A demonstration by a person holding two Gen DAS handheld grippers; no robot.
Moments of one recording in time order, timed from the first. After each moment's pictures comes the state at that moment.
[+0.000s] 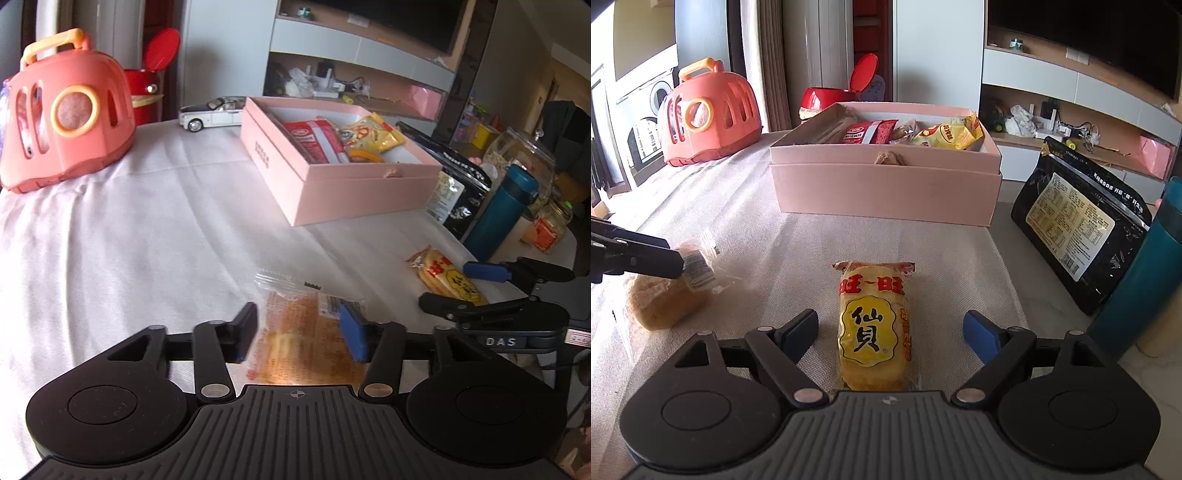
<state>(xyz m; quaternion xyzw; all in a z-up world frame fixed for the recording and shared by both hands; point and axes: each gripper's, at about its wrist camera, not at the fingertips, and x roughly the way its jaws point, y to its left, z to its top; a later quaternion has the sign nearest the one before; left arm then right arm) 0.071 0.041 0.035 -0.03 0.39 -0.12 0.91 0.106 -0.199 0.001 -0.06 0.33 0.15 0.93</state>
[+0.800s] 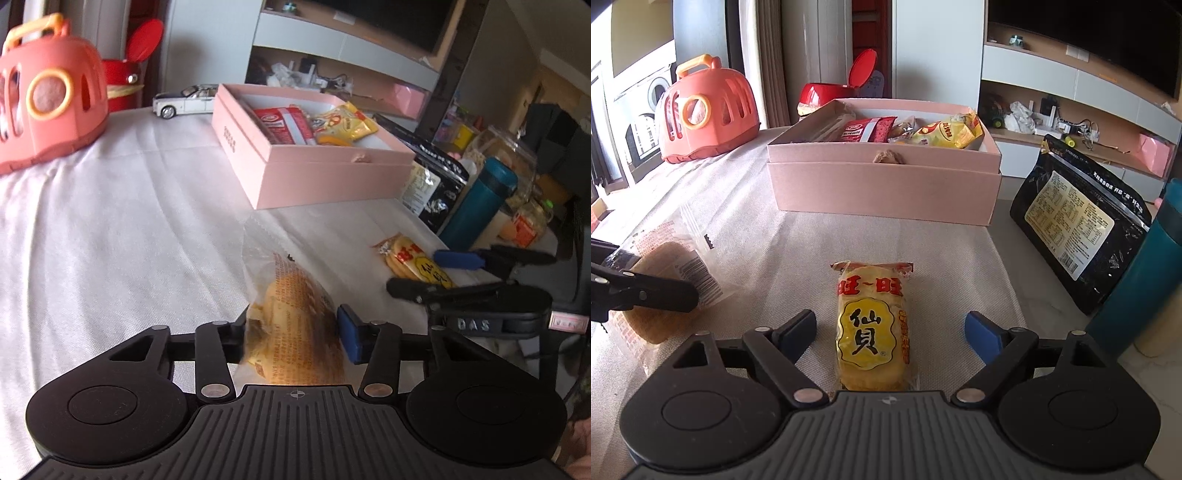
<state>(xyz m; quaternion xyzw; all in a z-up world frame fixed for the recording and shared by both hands) 0.060 0.018 0.026 -0.05 0.39 -0.15 0.91 0.107 -0.196 0.005 -0.07 0.34 0.15 0.92</state>
